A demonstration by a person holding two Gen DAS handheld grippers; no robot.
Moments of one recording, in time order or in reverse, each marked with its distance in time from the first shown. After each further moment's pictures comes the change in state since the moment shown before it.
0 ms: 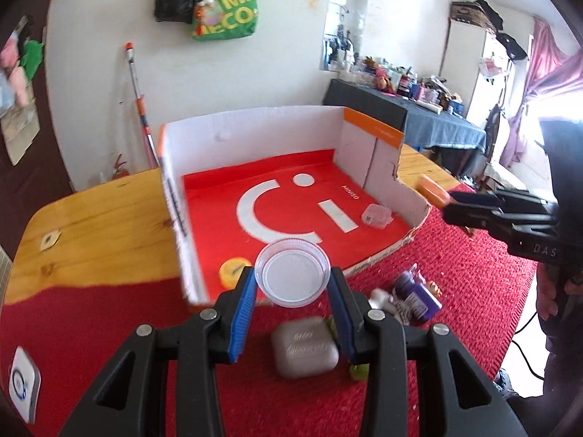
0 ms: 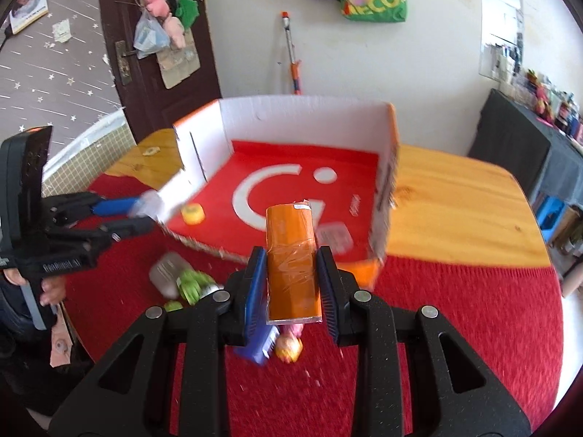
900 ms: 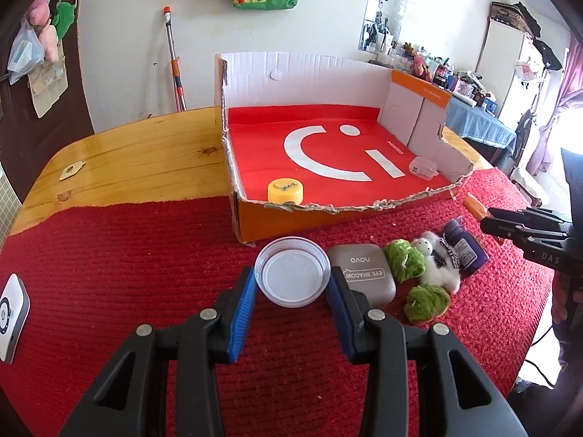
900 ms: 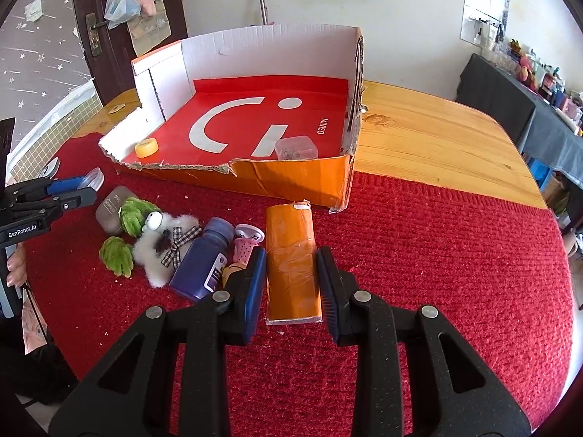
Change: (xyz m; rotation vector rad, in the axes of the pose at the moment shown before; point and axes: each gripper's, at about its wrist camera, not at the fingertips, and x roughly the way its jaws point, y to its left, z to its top) left arm 0.005 0.030 -0.063 -0.116 0.076 0.095; right arm 0.024 -0.022 -0.063 -0.013 0.144 -0.042
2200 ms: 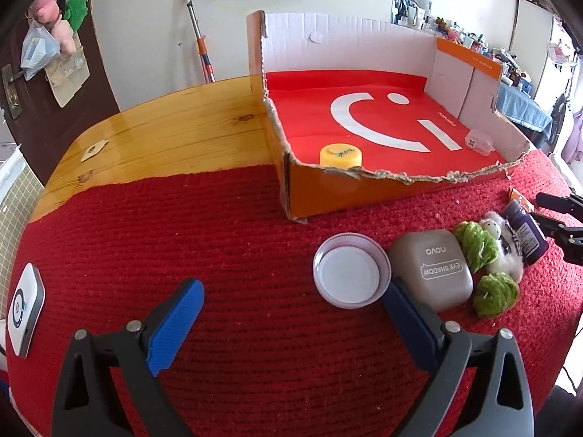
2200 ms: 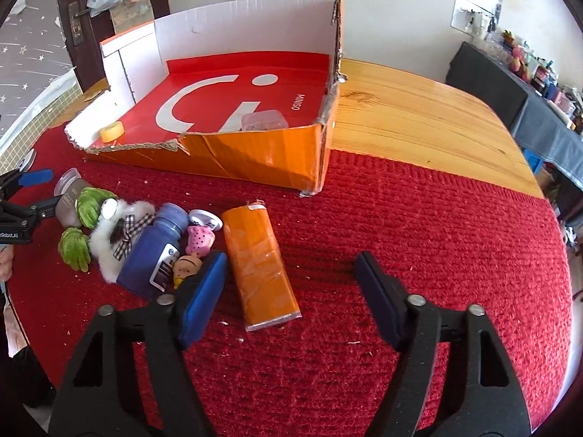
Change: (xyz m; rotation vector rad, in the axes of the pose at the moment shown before) left arm 0.034 0.016 -0.002 -0.002 0.103 0.146; right arm 0.026 -0.011 -0.005 -0.155 0.088 0.089
